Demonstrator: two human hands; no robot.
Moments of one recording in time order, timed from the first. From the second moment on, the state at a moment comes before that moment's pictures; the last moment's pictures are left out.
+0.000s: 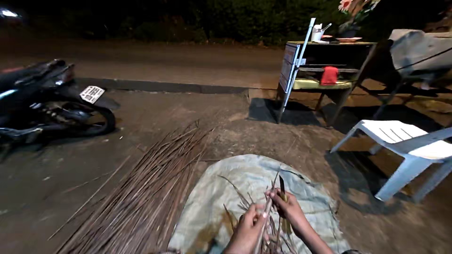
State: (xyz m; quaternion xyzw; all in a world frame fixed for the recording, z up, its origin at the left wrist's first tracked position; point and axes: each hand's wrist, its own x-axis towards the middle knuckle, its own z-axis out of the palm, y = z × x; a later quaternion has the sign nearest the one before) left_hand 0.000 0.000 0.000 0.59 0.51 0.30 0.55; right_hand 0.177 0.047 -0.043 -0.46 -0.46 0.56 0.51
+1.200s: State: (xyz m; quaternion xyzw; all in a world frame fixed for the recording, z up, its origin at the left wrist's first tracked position) left_hand 0.000 -0.003 0.008 0.42 0.49 0.28 0.71; right_hand 0.211 0.074 -0.005 -0.76 -0.60 0.15 0.17
